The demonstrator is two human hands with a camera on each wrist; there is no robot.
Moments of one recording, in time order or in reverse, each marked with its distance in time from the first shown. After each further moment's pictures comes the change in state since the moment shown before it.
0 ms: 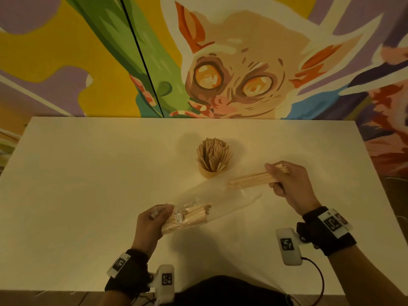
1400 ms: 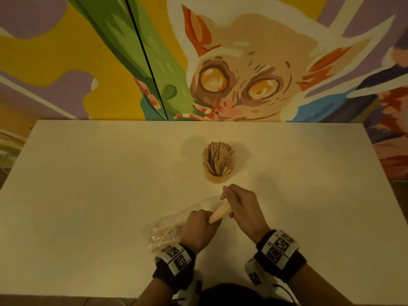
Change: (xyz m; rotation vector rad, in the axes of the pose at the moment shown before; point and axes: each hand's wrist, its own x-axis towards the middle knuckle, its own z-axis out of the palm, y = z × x) left_hand 0.002 -0.003 0.084 0.984 -0.322 0.232; right_hand -0.036 0.046 0.103 -0.370 -0.192 -0.124
